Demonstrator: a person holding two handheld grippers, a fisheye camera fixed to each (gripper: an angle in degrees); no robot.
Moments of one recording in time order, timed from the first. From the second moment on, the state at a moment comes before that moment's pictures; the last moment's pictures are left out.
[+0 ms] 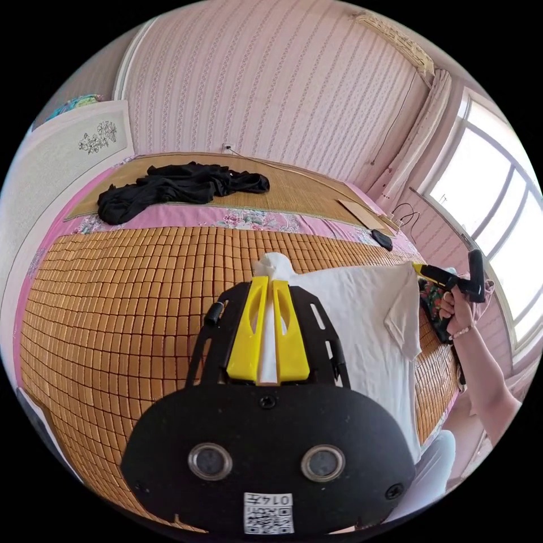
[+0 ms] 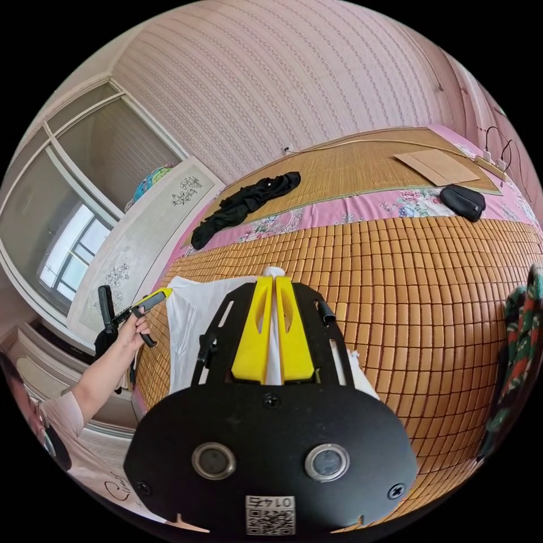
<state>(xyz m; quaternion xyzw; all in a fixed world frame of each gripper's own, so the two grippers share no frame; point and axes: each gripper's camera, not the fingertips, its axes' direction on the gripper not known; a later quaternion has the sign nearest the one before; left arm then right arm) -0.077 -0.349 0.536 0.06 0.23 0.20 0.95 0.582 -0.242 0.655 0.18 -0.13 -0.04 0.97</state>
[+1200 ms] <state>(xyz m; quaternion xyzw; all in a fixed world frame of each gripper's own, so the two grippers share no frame) -0.289 -0.016 0.477 -0.13 0.27 0.20 0.93 0.538 0.112 0.709 0.03 -0.16 0.00 0.99</state>
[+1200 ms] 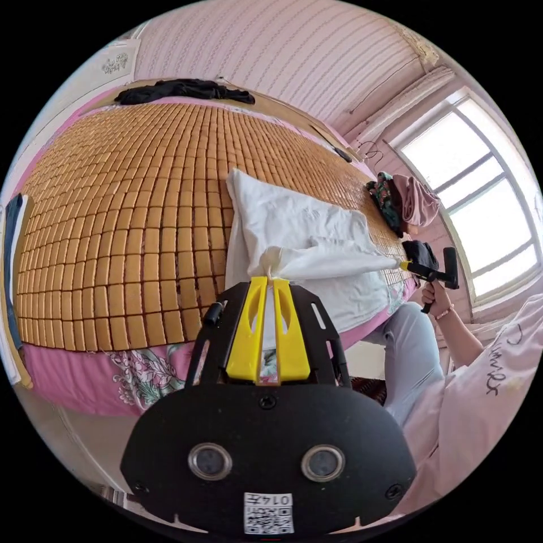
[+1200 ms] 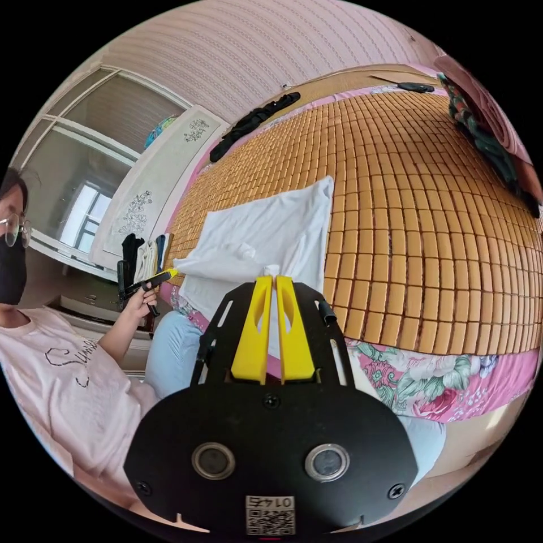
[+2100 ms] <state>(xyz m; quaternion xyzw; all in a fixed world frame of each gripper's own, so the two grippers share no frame) -0.203 0.027 0.472 -0.16 0.33 0.35 0.86 0.428 0.077 0.769 -0.09 -0.33 -0.21 0.92</state>
